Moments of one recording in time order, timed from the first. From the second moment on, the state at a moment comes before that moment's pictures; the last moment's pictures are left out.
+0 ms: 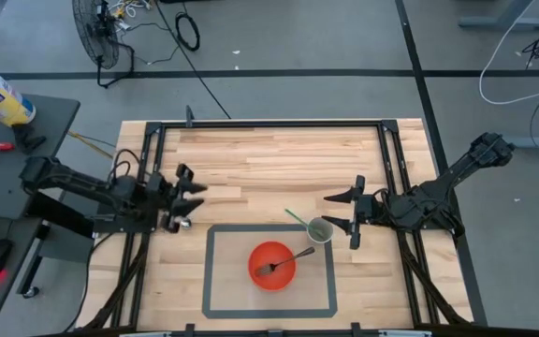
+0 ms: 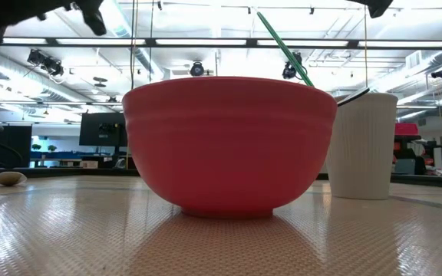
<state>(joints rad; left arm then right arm) -0.24 0.69 0.19 0.96 -0.21 -0.09 0.58 0.94 0.66 0.07 0.74 0.11</state>
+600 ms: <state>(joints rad) 0.05 0.87 0.48 0.29 -0.59 -0.41 0.58 0.94 0.66 0.07 0.71 0.15</state>
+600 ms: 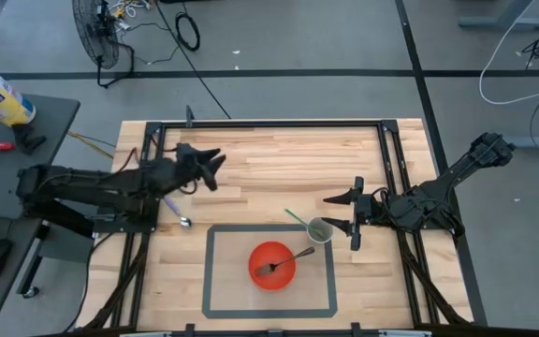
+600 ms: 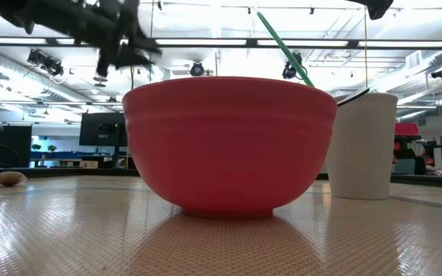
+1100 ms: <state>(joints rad) -0.11 1.24 0.71 -0.44 -0.74 -1.08 0.58 0.94 0.66 0.07 0.71 0.15</state>
